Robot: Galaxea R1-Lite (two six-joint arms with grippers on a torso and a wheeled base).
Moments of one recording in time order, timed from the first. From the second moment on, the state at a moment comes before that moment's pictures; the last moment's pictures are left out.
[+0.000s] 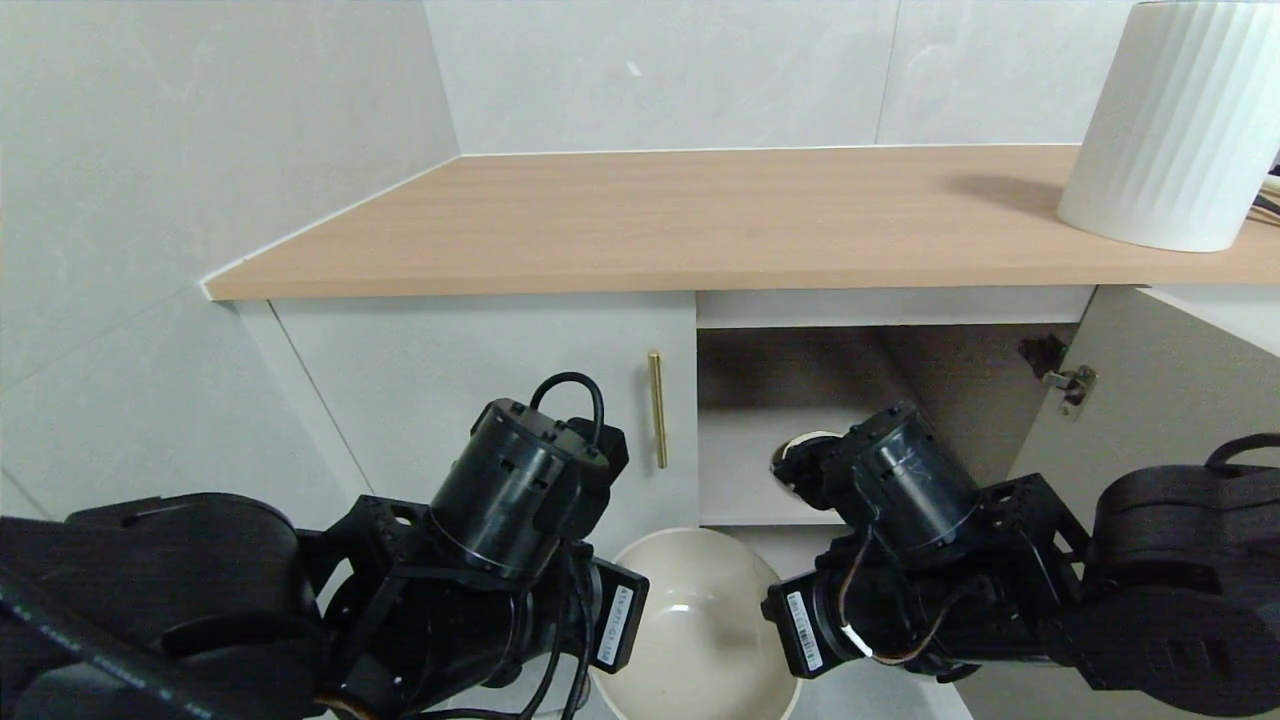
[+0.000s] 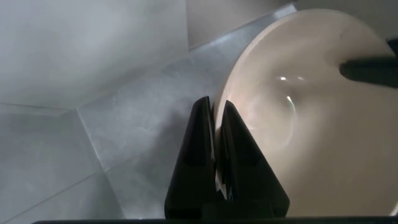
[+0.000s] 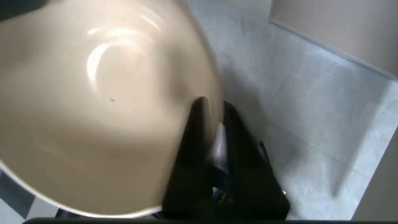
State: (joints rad) left arm -0.82 1.69 -0.90 0.01 0.26 -0.30; right arm 0.85 1.79 -0.98 0.02 -0.07 0.40
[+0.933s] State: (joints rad) left arm -0.82 1.70 -0.89 0.00 0.28 -0.30; right arm 0.74 1.89 -0.99 -0.09 -0.08 0.46
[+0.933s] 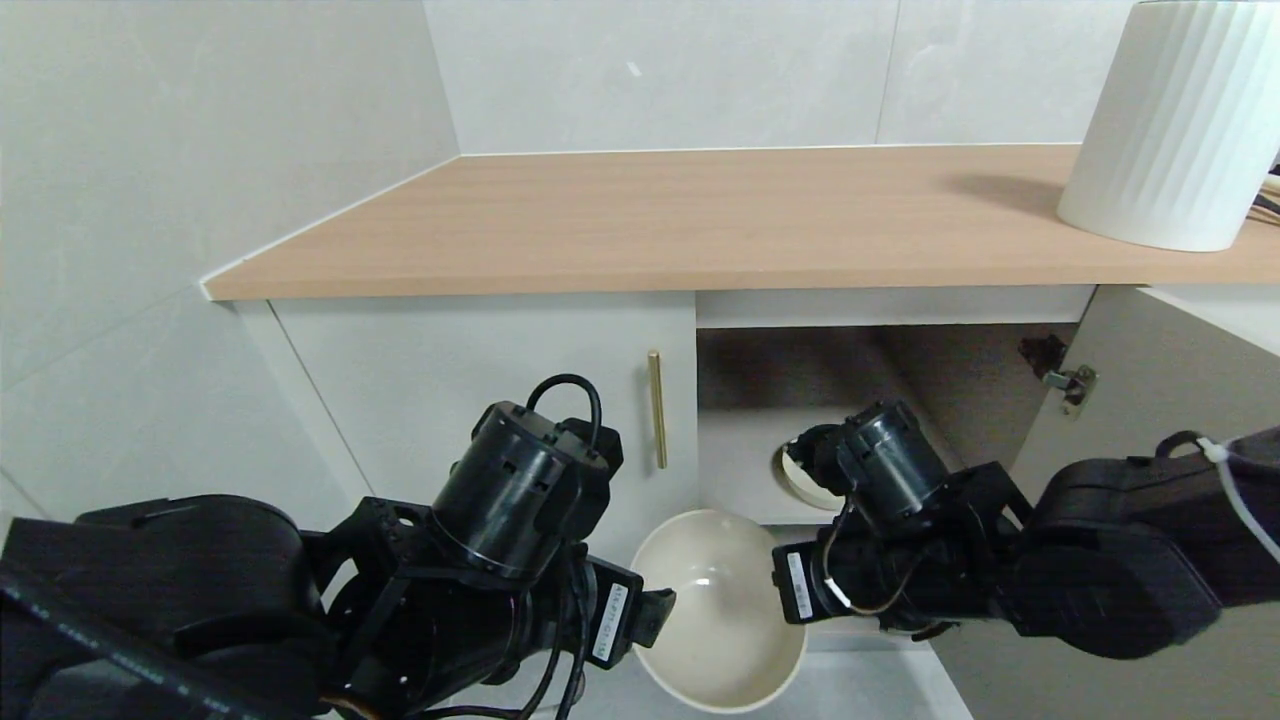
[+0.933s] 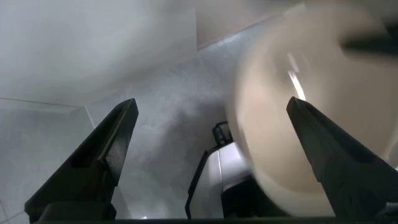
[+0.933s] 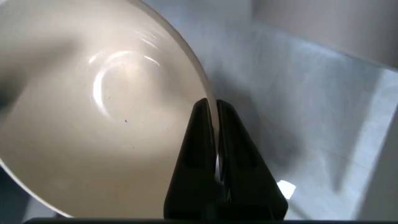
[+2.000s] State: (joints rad) left arm -0.82 1.69 -0.89 0.00 0.30 -0.30; right arm 0.35 2.19 -1.15 -0.43 -0.26 0.69
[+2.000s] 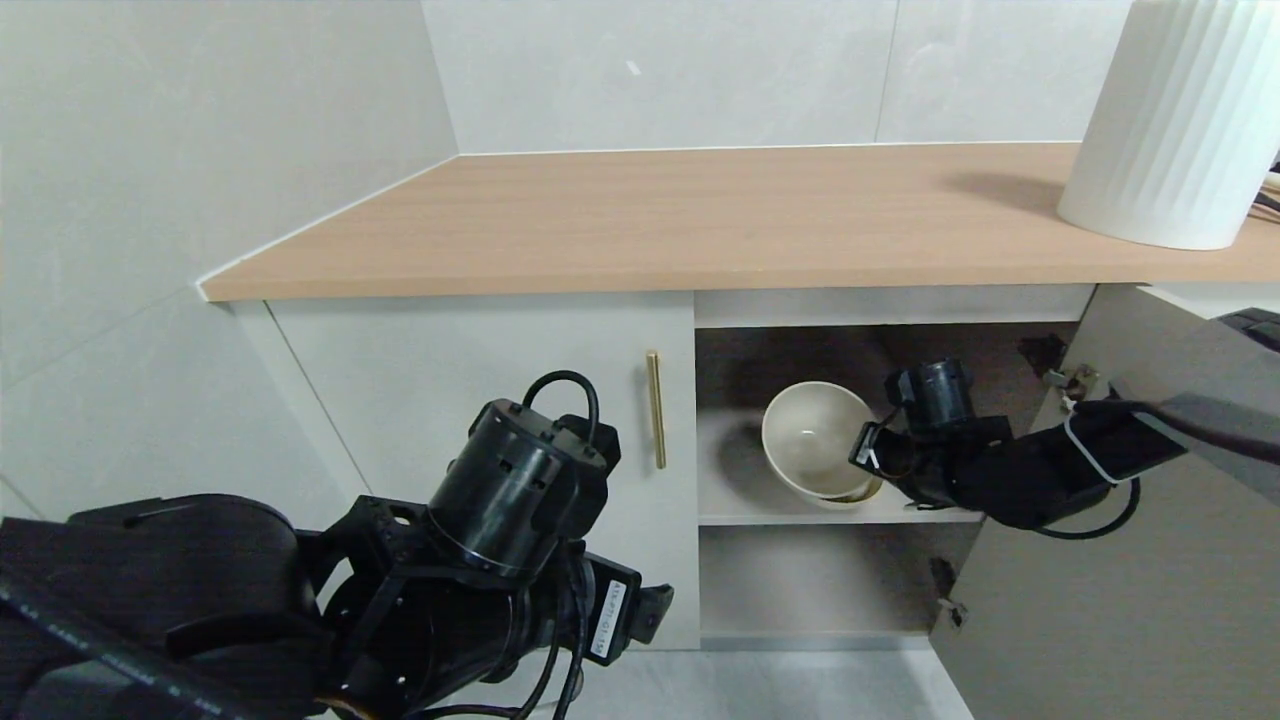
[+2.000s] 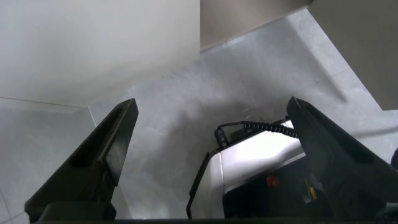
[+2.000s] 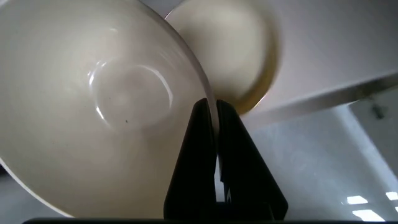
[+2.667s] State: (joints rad) left arm -0.82 1.69 -0.89 0.00 0.30 -0.30; right arm 0.29 2.28 -1.23 -0.43 -0.29 0.68
